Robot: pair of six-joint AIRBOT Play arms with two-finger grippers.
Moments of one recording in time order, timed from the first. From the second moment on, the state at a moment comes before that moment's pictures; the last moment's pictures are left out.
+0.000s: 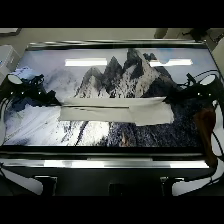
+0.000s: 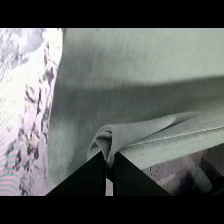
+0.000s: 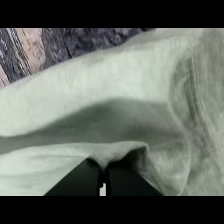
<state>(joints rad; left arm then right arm) 0.21 -1.85 1.65 1.02 -1.47 -1.39 -0.26 -1.72 1.50 -1.02 1.25 1.61</state>
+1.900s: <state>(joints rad) 0.07 -1.85 2.03 0.93 -1.72 -1.56 -0.35 -1.93 1.53 -0.69 1.42 1.31</state>
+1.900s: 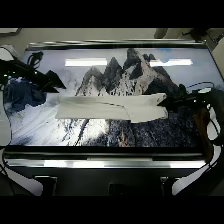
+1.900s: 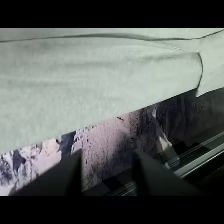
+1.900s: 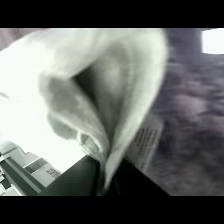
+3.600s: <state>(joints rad) -0.44 -1.94 1.76 0.74 -0.87 -1.66 0.18 -1.42 1.54 -0.85 1.27 1.69</state>
